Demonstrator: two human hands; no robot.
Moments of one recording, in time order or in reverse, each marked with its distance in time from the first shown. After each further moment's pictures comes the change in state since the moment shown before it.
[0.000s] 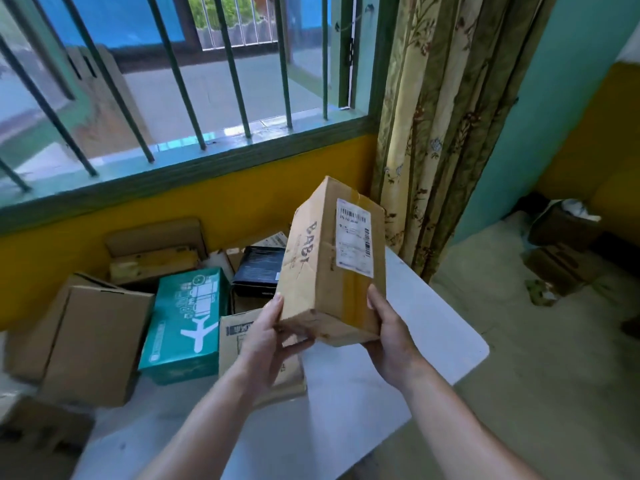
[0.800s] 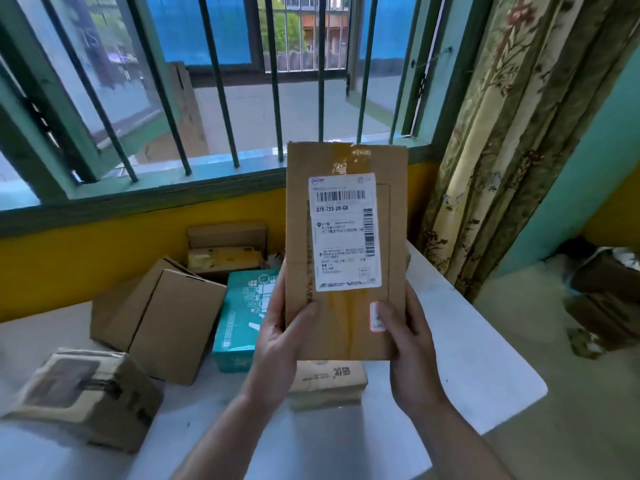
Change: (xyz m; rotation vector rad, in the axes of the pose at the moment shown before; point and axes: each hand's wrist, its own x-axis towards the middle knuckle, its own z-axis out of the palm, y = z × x) left_hand -0.089 0.053 -0.063 0.004 -0.154 0.589; right_hand -0.063 0.016 0.122 -0.110 -0.134 -0.438
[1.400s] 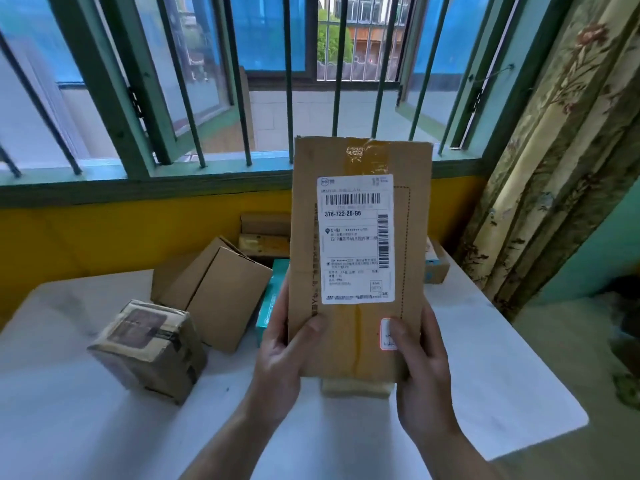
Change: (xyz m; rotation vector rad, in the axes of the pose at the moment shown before) left_hand -0.065 0.028 -0.031 0.021 0.093 0.118; right_hand -0.052 0.006 0.043 -0.008 -0.064 -0.015
